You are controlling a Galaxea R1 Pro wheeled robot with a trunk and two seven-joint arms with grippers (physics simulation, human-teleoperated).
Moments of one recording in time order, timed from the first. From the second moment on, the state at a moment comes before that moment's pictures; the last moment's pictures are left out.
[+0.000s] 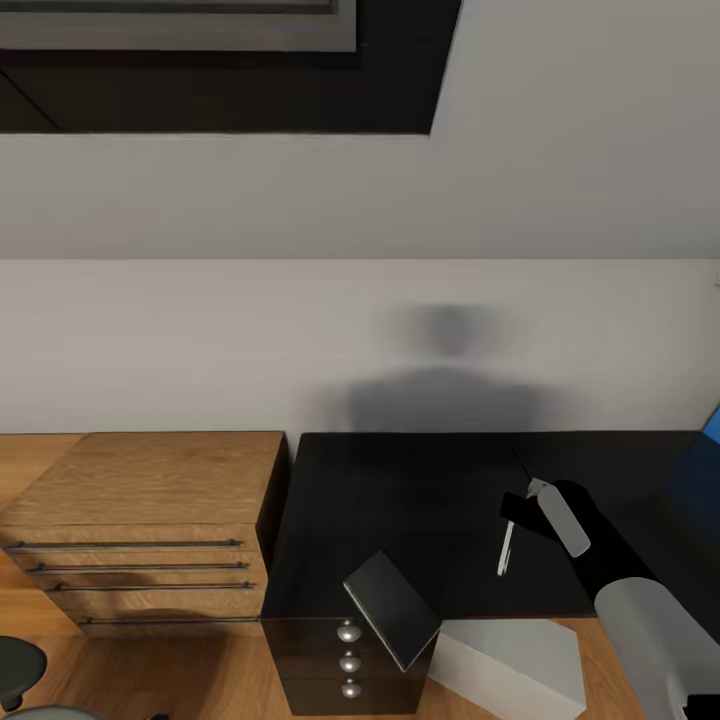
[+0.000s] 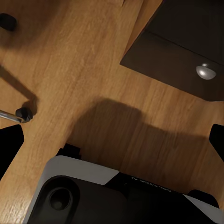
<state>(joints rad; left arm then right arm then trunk) -0.21 -0.05 0.31 -0.37 0.09 -0.01 -0.02 -0.74 -0.19 0.03 -0.80 -0.70 0.78 -0.39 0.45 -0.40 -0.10</state>
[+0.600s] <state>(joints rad) -0.21 -0.05 0.31 -0.37 0.09 -0.01 -0.02 -0.74 -0.19 0.02 -0.72 -0.70 0.70 -0.39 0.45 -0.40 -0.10</state>
